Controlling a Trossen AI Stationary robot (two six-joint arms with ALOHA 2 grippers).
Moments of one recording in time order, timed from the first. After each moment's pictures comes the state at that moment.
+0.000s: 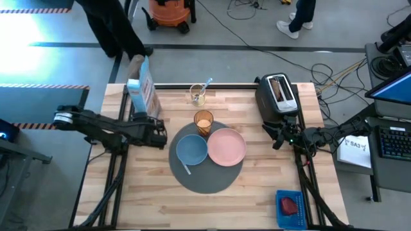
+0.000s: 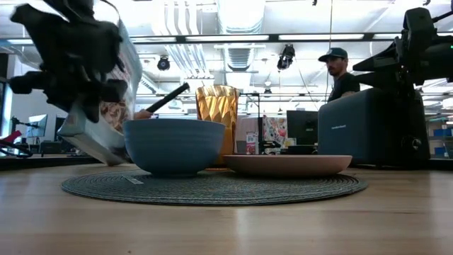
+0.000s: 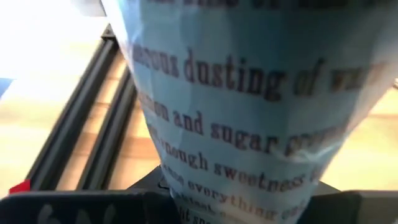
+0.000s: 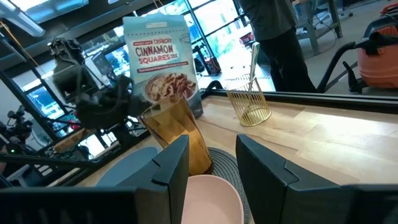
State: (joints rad) left arm -0.08 1.30 0.69 -1.19 -0.87 -1.85; right arm 0.26 0.11 0.01 0.09 0.72 0.46
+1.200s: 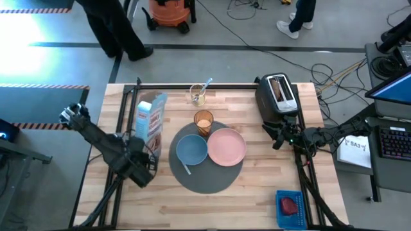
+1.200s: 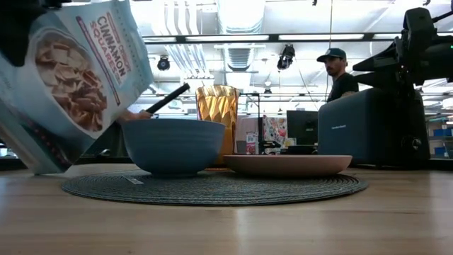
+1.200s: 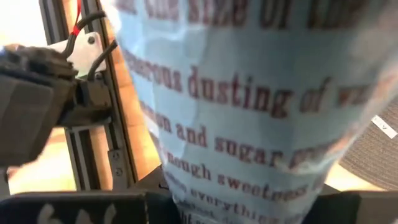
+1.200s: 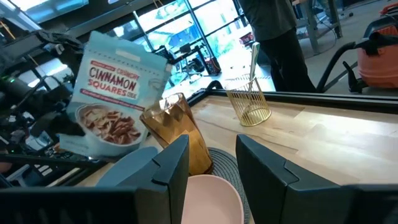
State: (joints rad) left arm -0.68 1.40 1.19 -1.57 -0.26 -2.06; right arm 0.26 0.11 0.01 0.09 0.72 0.46
